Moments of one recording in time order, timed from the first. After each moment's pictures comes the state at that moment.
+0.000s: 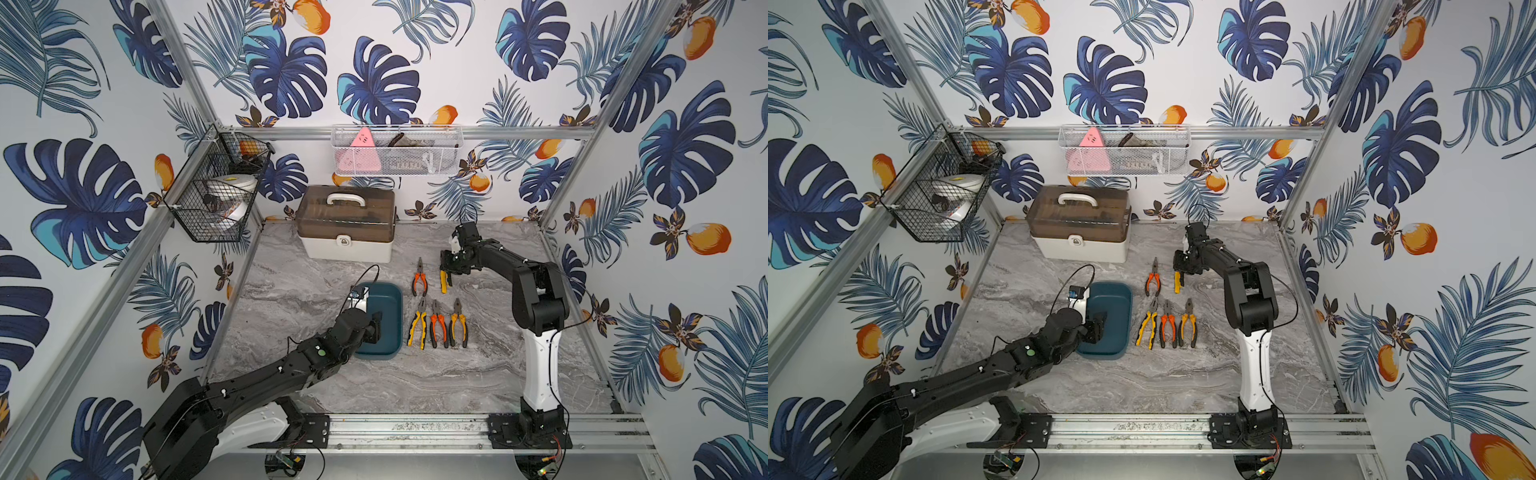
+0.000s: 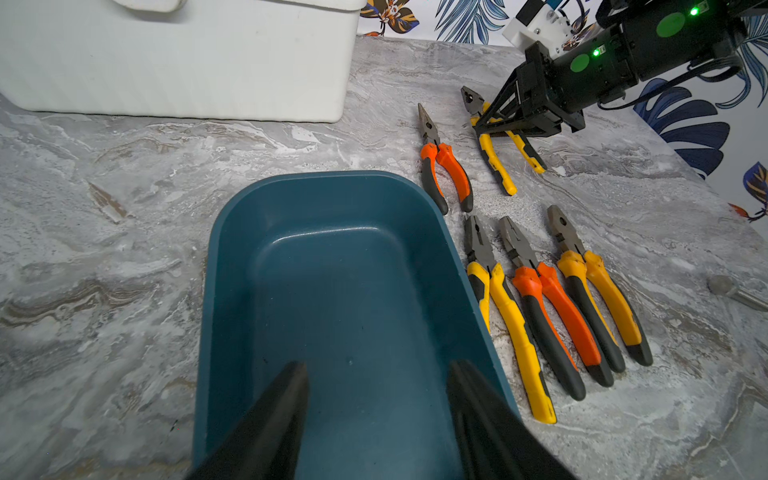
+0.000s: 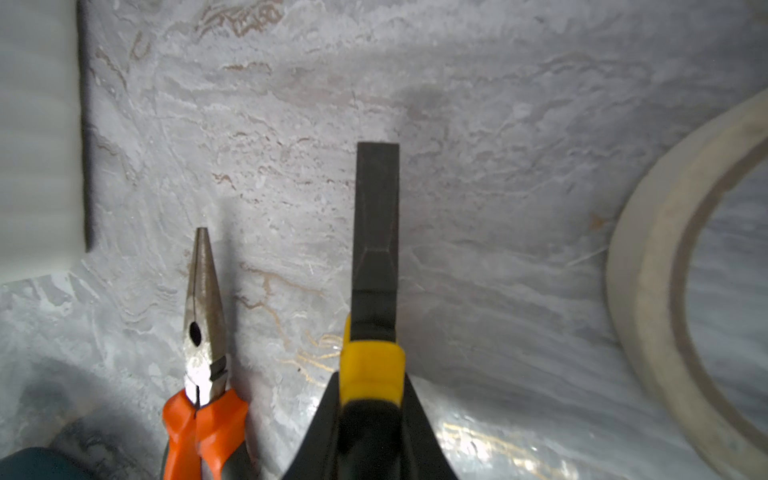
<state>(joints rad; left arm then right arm) -0.75 1.09 0.51 0.03 -0.36 -0.48 0.23 2.23 1.65 -0.49 -0.22 0.36</state>
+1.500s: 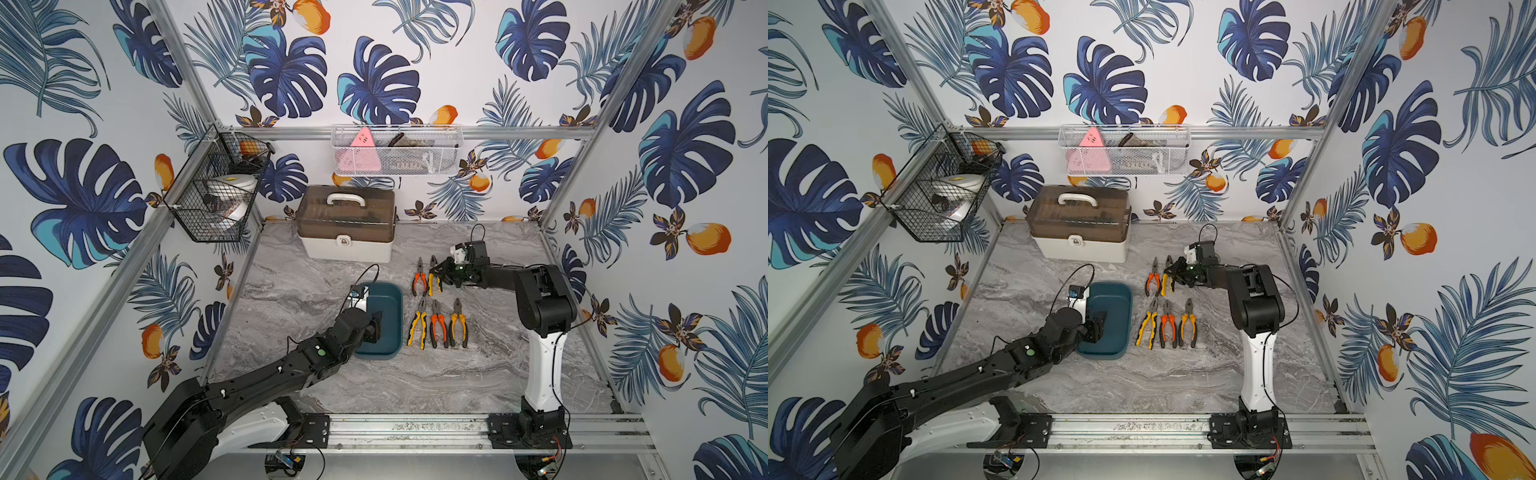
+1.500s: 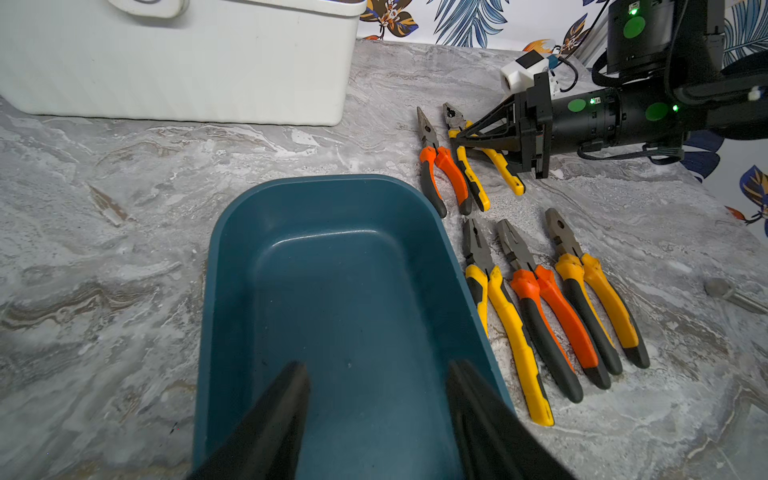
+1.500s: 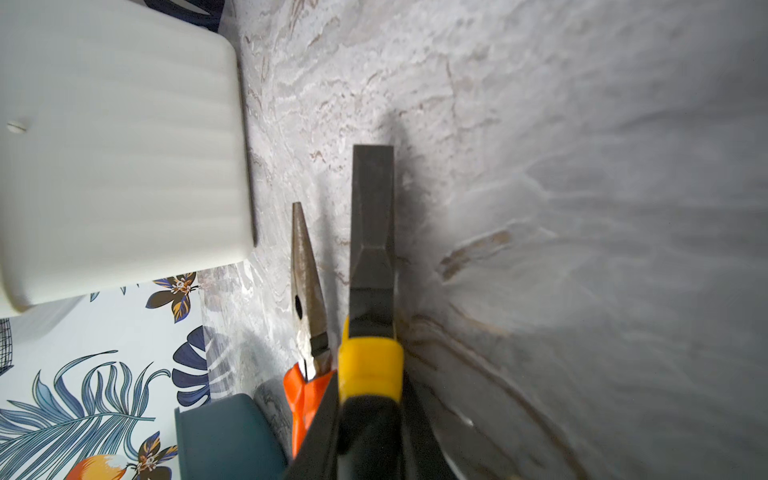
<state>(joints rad) -0.75 1.09 0.51 0.03 -0.36 -0.48 0.21 2.19 1.30 0.09 -0.59 0.76</state>
